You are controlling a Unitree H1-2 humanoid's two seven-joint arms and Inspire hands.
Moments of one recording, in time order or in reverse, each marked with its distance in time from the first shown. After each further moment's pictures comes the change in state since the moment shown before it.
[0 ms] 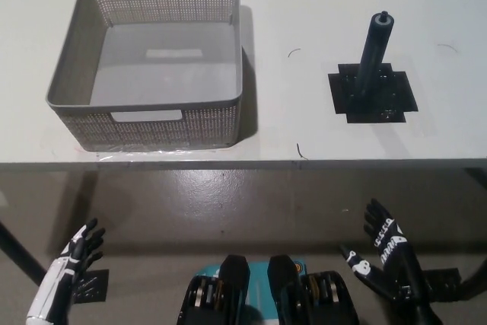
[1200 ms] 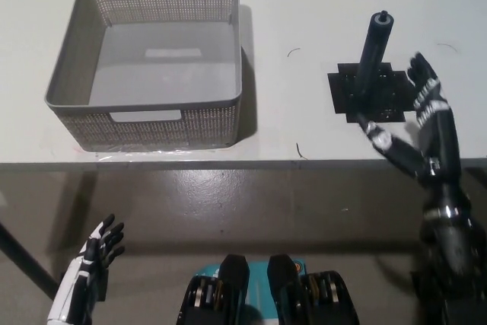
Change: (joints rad) left_arm 0.006 -0.089 0.003 0.011 -0.009 -0.067 -0.004; right_arm -0.390 -0.027 -0.104 -0.104 -0.164 0.192 -0.151
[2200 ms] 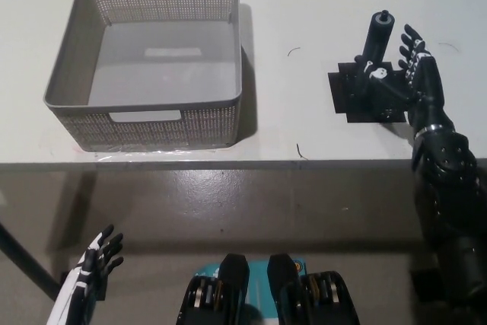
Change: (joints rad) left_arm 0.025 0.014 -0.003 0.011 -0.015 -0.018 -0.018; right_arm -0.366 -0.070 -0.071 0.582 0.051 0.090 -0.055
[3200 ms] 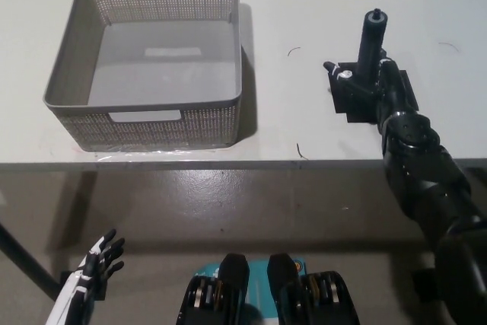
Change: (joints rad) left_arm 0.008 0.029 -0.006 -0.001 0.000 -0.003 -0.032; right_arm -0.253 0.003 0.043 0.552 -0.001 -0.122 -0.050
